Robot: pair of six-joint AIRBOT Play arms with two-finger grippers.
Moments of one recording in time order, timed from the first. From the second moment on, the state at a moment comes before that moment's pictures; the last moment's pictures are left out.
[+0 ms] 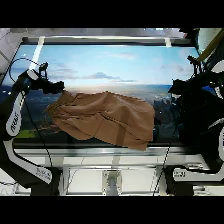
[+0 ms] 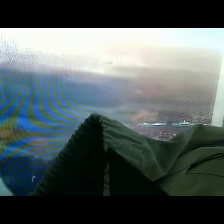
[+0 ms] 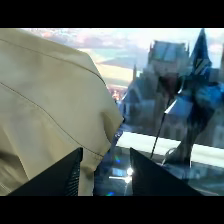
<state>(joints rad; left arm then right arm) 0.16 -1.76 1.48 1.14 -0.97 -1.32 -0.26 -1.43 1.45 -1.16 1.43 1.30</state>
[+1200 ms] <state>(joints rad) 0.17 -1.83 1.50 1.08 -1.03 -1.20 -0.26 -1.43 1.45 -1.15 1.41 1.29</state>
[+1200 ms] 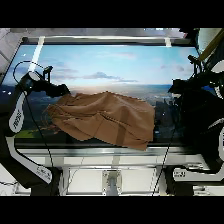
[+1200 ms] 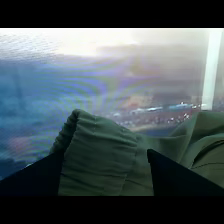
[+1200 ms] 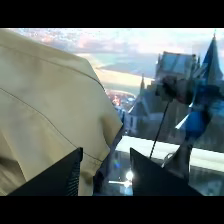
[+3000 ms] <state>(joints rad) 0.15 -1.76 1.52 1.10 -1.05 -1.11 -0.28 -1.43 1.41 -1.22 1.44 1.30</state>
